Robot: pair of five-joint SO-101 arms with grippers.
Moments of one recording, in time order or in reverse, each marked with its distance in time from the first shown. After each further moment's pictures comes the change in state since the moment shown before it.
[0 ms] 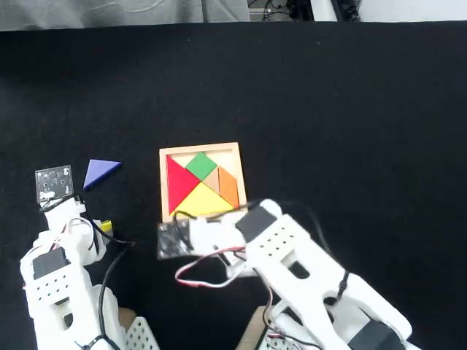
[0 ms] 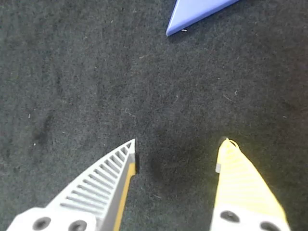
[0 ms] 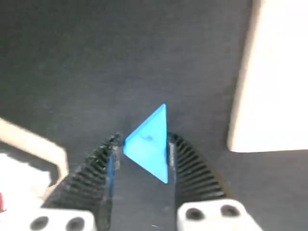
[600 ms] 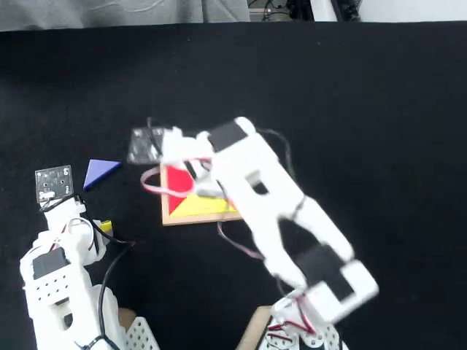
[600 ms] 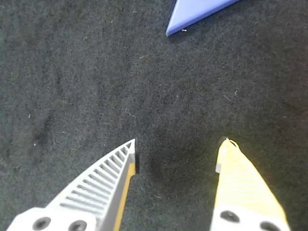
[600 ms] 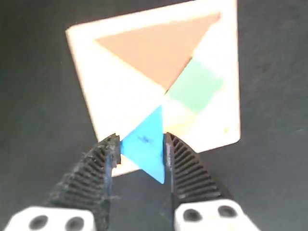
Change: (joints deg) left arm 0.0 0.0 0.0 0.0 0.0; right arm 7.3 36.0 -48.0 3.1 -2.6
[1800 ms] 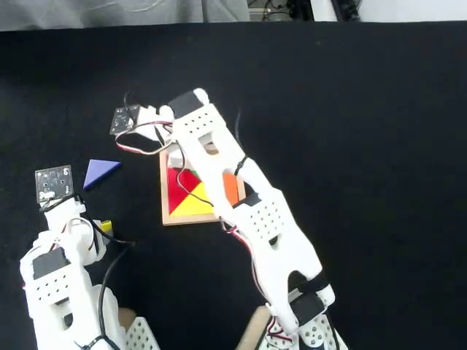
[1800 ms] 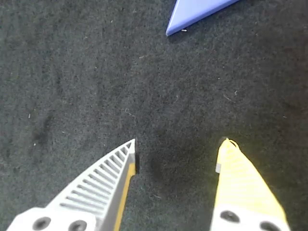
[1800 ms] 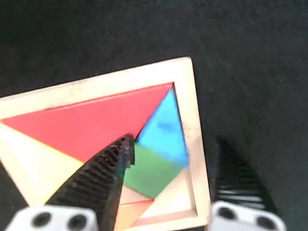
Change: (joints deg) left arm 0.0 0.0 0.0 0.0 0.0; right arm -0.2 54.0 -63.9 16.7 -1.0
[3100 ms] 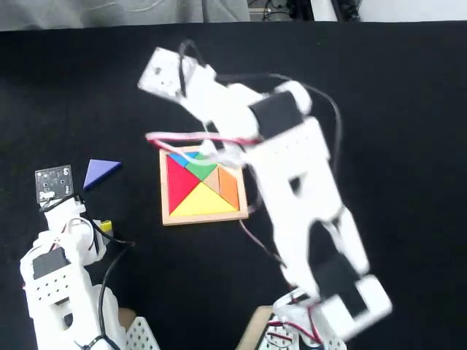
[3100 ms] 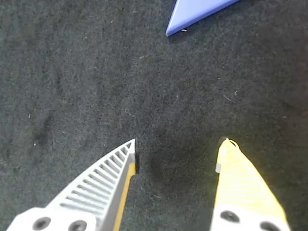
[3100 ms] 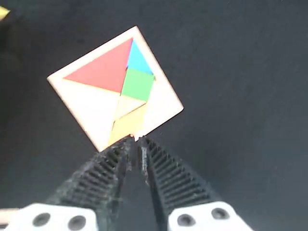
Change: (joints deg) left arm 0.0 0.0 0.0 0.0 0.0; right arm 4.7 -60.7 32.6 8.0 -12.7
